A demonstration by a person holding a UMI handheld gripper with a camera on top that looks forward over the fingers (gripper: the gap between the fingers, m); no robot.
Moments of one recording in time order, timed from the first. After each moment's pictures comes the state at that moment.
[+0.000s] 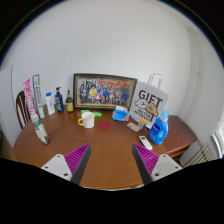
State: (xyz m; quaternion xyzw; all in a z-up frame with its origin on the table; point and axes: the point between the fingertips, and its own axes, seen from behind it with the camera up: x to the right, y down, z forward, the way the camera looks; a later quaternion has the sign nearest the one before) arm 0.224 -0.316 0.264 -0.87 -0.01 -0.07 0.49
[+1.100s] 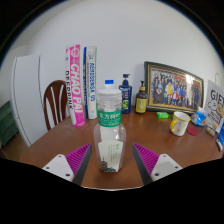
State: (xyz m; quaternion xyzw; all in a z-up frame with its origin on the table) arm -0.182 -0.148 0.069 -0.83 -0.13 0.09 0.54
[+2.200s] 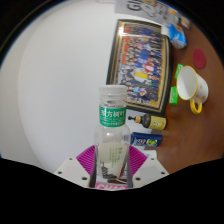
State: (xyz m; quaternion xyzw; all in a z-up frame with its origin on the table) arm -0.110 0.026 0.270 -0.61 0.33 0.57 0.45
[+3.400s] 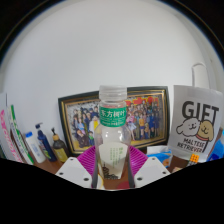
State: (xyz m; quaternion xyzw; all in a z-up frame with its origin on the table) arm 0.182 0.113 0.205 -0.78 0.01 0.06 0.62
